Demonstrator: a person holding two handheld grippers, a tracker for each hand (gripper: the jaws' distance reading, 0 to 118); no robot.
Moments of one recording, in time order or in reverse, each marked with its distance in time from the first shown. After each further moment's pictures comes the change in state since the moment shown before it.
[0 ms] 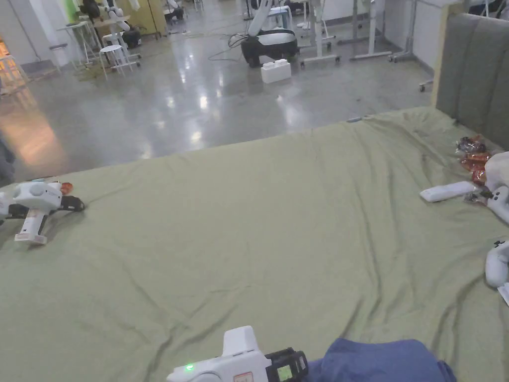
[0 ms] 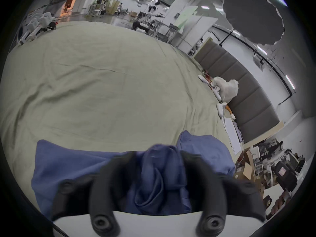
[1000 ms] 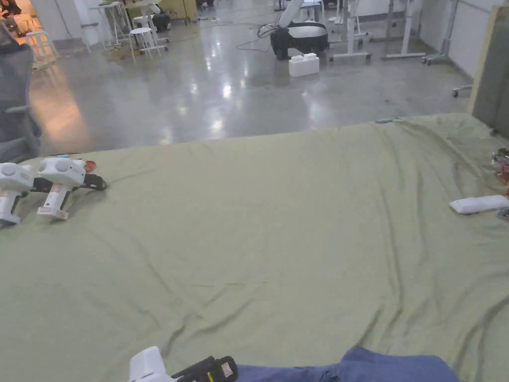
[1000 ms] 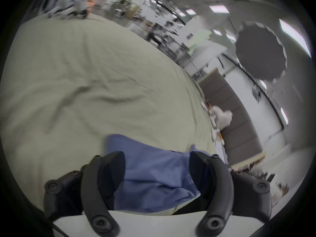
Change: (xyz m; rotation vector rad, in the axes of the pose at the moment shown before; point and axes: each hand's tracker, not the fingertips) left arm -0.128 -0.021 0.122 0.191 -0.051 0.308; right arm -0.026 -0.002 -0.030 -0.053 0.105 0.002
